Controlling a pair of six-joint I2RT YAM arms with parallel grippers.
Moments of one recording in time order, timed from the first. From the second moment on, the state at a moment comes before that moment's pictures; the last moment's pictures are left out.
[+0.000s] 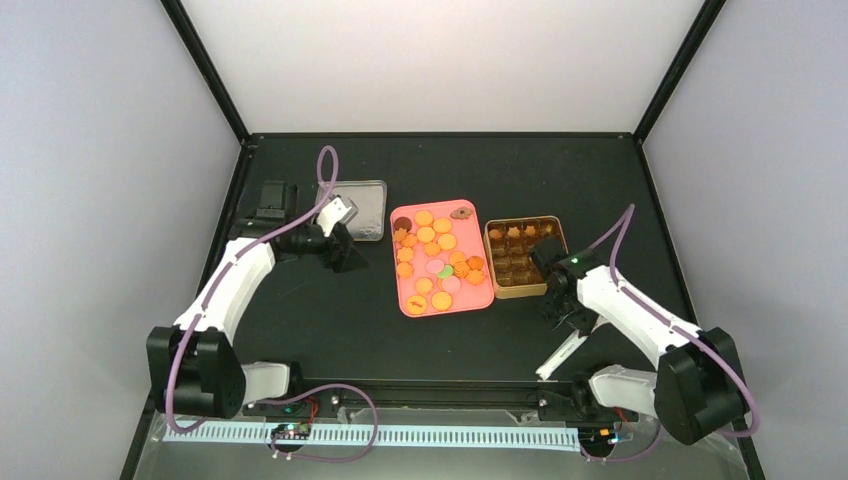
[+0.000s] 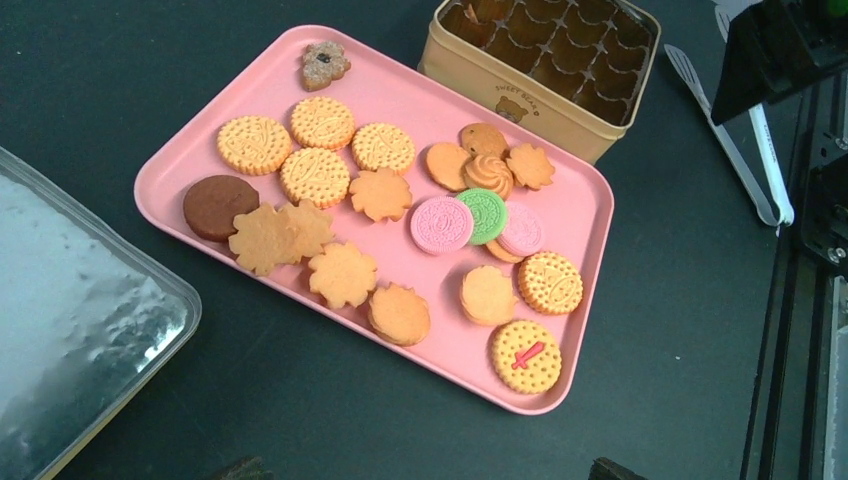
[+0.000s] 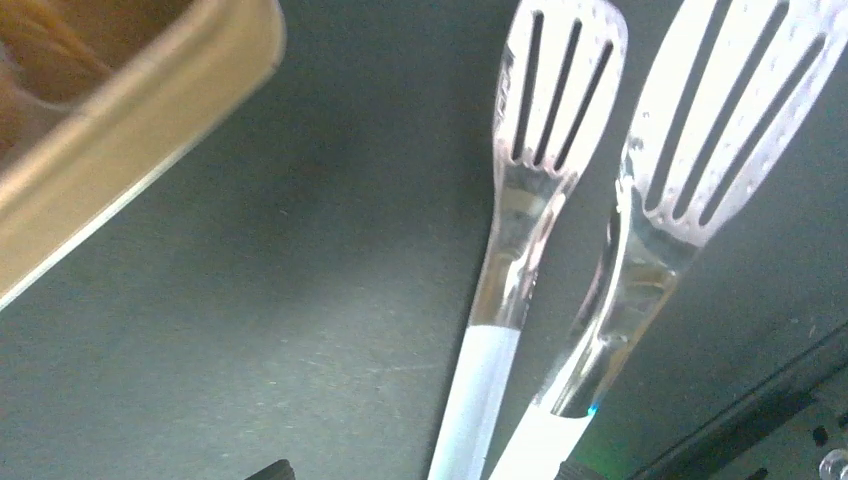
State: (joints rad) left arm -0.06 1.25 0.94 -0.68 0.84 0.54; right arm 0.44 1.20 0.75 -1.12 0.30 1.00
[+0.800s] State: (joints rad) left arm -0.06 1.30 1.01 -0.72 0.81 0.57; right arm 0.44 1.23 0.57 -0.96 0.31 1.15
